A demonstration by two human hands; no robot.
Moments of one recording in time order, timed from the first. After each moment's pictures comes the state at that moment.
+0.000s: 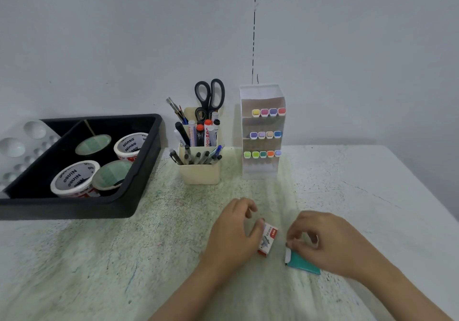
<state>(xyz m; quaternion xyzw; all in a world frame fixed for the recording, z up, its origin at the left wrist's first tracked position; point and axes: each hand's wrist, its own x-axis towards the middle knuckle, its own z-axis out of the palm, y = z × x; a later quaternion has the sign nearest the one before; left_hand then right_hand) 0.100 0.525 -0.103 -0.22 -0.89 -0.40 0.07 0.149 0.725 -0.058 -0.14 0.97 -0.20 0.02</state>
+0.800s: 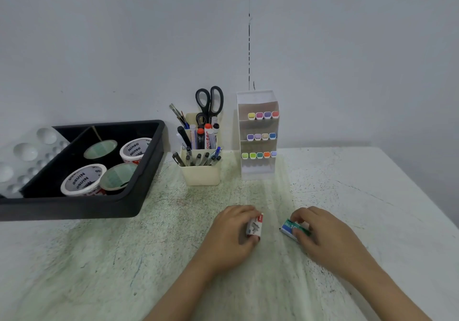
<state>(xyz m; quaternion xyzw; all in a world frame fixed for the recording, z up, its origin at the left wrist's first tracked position) 0.103 0.509 -0.100 -0.30 -0.90 -0.31 0.01 0.165 0.721 -0.071 -0.03 0.98 -0.20 -0.04</state>
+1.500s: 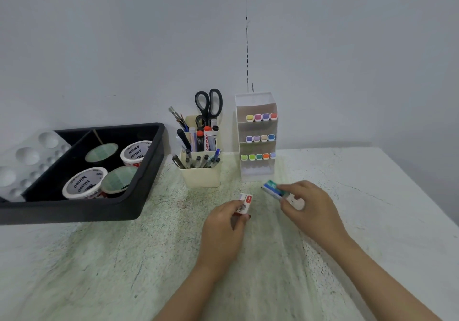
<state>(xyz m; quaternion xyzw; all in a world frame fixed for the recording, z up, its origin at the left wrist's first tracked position) 0.106 0.520 -0.097 -0.15 -0.89 -0.40 0.16 0.118 0.709 -0.074 0.00 0.93 -0.31 -0.20</state>
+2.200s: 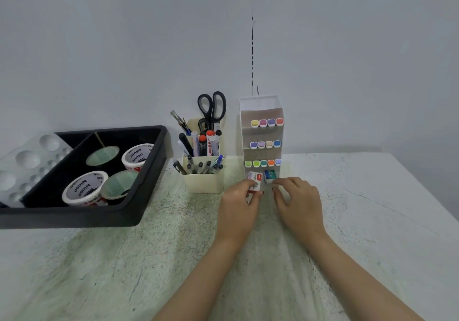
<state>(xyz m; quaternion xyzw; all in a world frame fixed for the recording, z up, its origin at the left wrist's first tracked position) 0.054 0.555 -0.088 -0.14 -0.87 -0.42 0.21 0.059 0.697 -0.113 0.00 0.90 -0.24 -0.36</state>
